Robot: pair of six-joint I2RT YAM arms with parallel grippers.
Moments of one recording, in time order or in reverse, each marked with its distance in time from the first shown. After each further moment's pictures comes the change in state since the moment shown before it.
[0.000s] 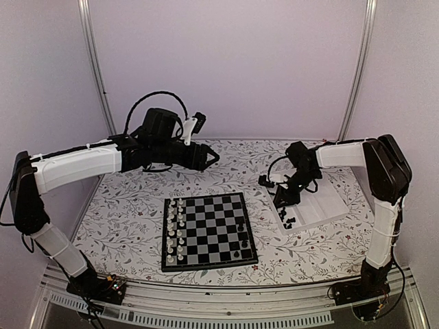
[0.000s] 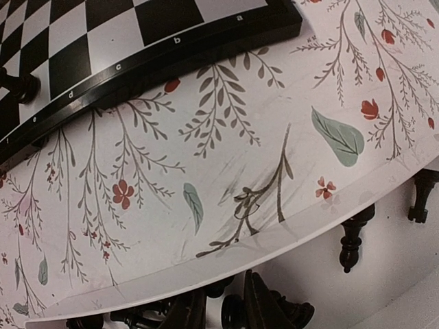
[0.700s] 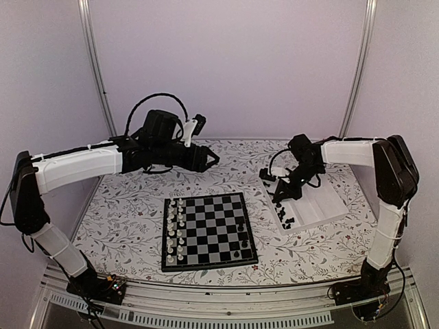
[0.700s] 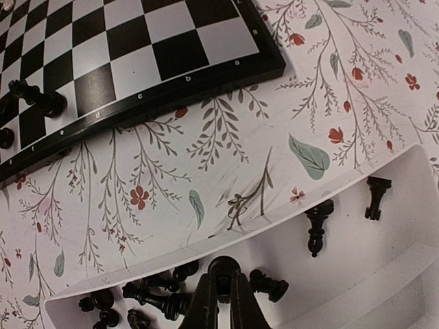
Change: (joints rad) left arm 0.000 0.002 -0.011 0.008 0.002 -0.004; right arm 0.001 -0.058 0.009 -0.017 -0.002 -0.019
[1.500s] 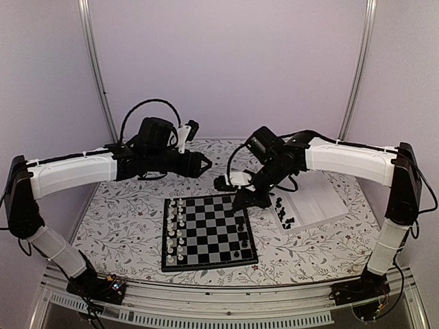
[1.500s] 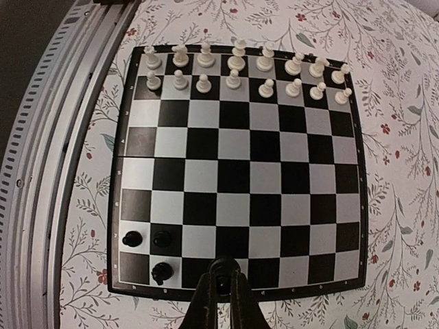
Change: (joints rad) left arm 0.003 -0.047 -0.100 0.033 -0.077 0.000; right arm 0.401 -0.131 0.167 -0.097 0.003 0.110
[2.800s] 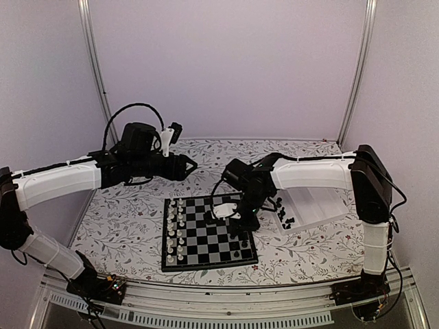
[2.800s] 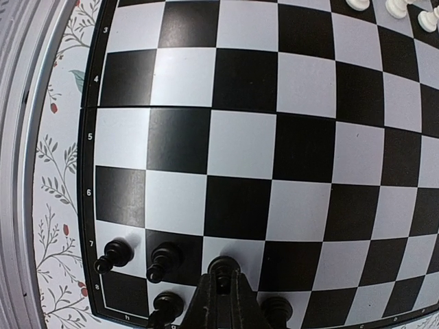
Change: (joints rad) left arm 0.059 -0.153 -0.147 0.018 -0.023 0.000; right arm 0.126 0.235 0.047 -0.060 0.135 0.001
